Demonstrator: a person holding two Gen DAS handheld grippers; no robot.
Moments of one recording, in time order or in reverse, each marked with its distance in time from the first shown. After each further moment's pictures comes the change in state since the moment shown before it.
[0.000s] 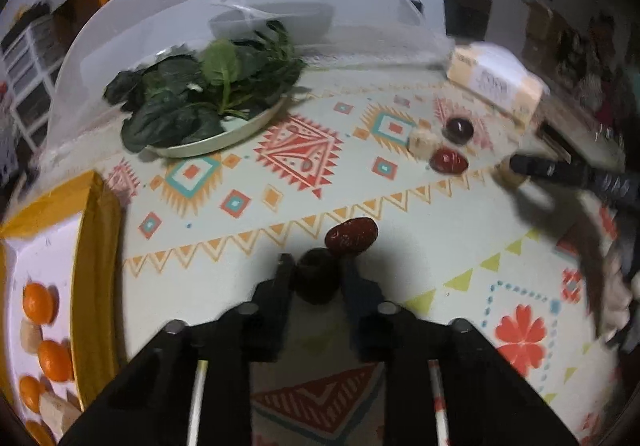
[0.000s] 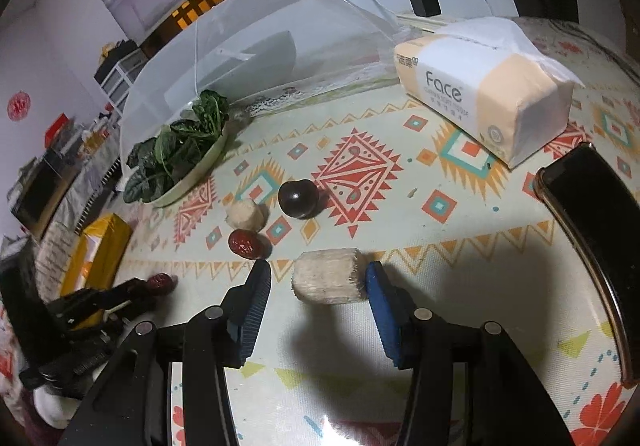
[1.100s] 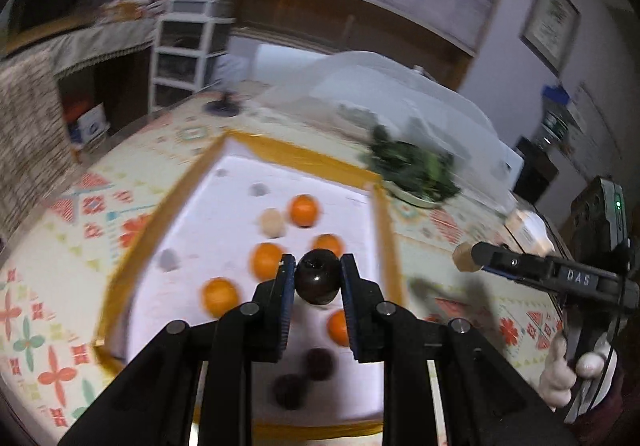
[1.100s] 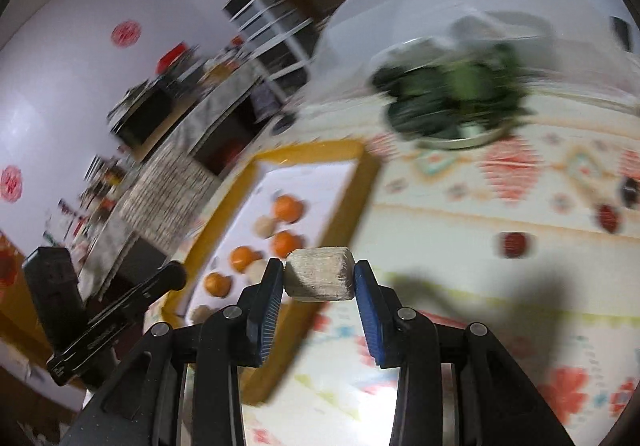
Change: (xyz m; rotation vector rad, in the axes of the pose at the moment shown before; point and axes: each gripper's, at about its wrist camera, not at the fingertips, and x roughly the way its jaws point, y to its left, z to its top) left arm -0.198 0.187 -0.134 -0.525 -0.289 0.105; right arm 0.010 0.272 -0.052 -0.241 0.174 0.413
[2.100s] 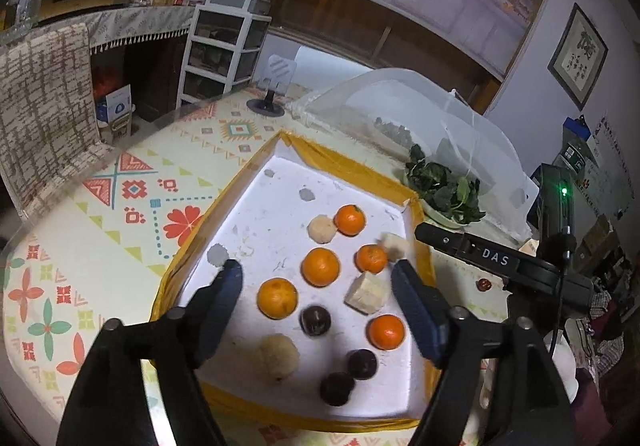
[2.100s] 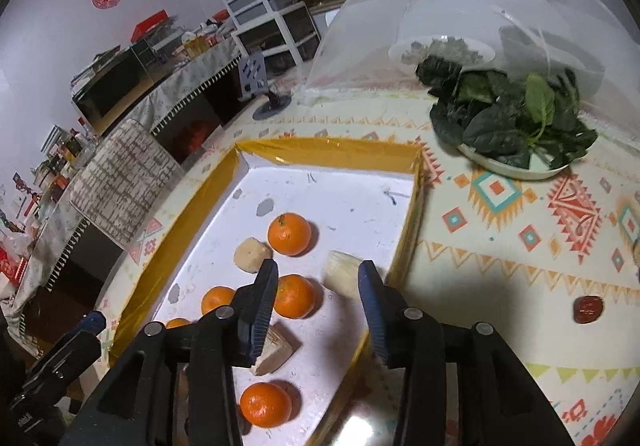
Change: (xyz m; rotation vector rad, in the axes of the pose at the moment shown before) left arm -0.020 0.031 0.001 -0.089 -0.027 0.033; right arm 0.073 0.030 0.029 -0.061 -0.014 -0.184
